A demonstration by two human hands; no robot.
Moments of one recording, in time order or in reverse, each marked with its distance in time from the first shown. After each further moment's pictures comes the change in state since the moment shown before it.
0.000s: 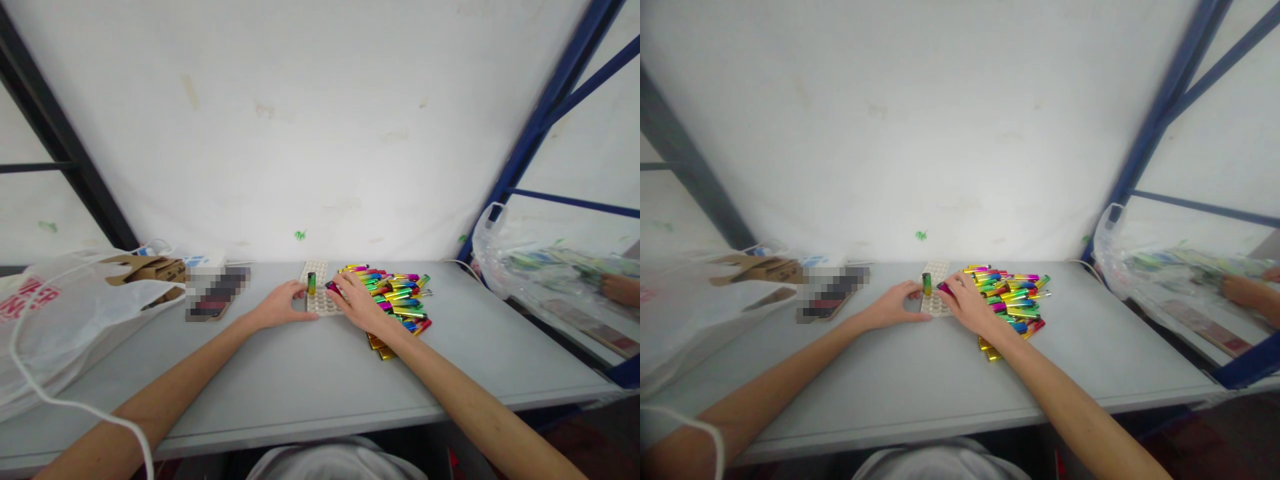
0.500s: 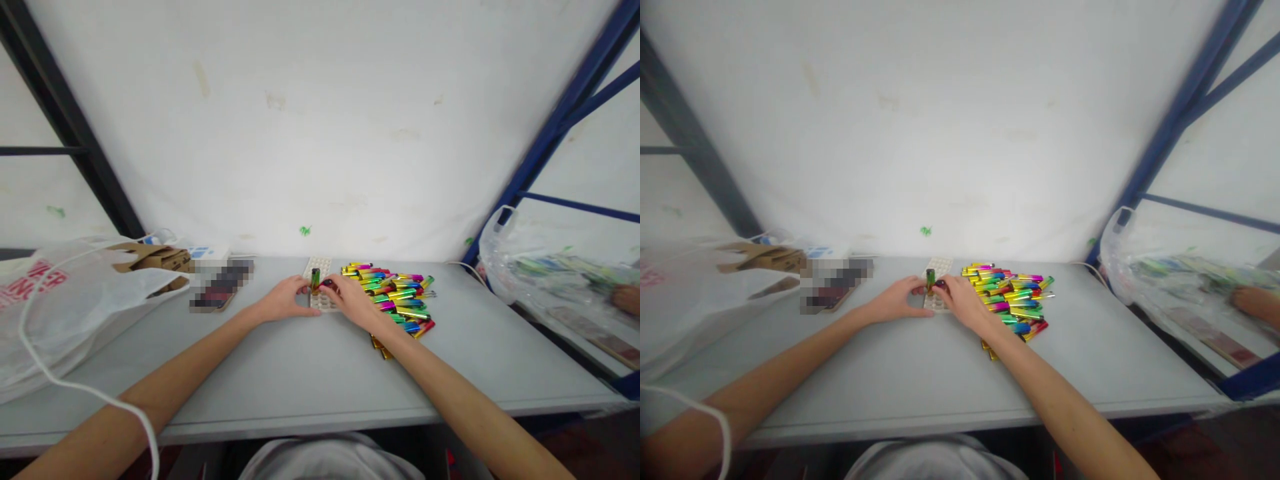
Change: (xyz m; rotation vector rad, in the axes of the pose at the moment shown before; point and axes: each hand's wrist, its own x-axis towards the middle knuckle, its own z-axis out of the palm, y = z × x) left_hand 0.001 -0.001 0.001 0.004 -0.015 0.016; right_hand 0.018 -0.002 0.019 -0.063 -0.120 0.087
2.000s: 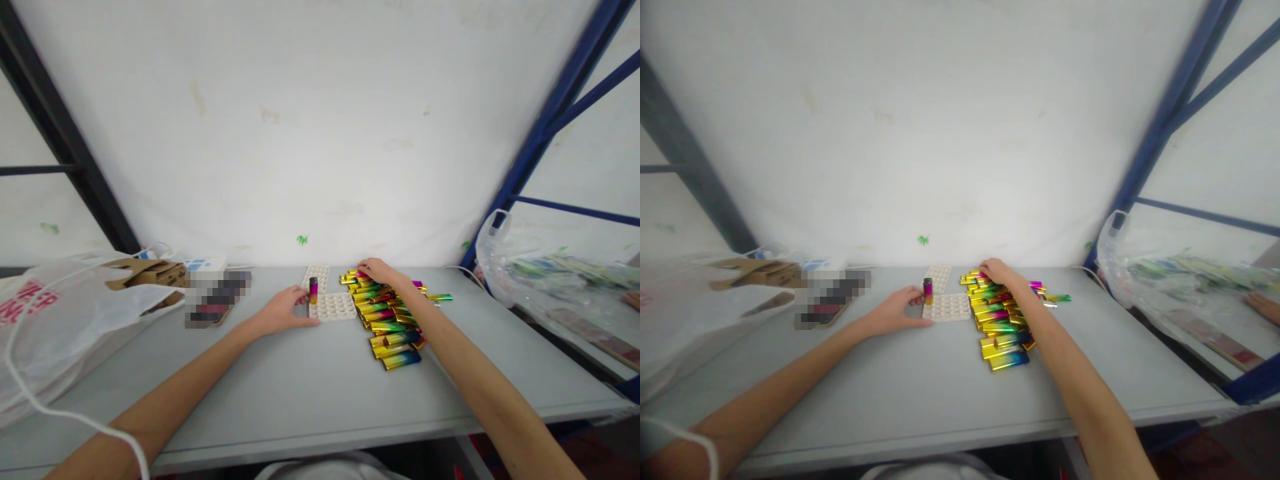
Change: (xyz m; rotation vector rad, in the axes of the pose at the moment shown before) left_hand 0.001 -0.005 0.001 -0.009 -0.015 -0.015; right_hand 0.057 0.127 -0.061 -0.334 -0.328 0.347
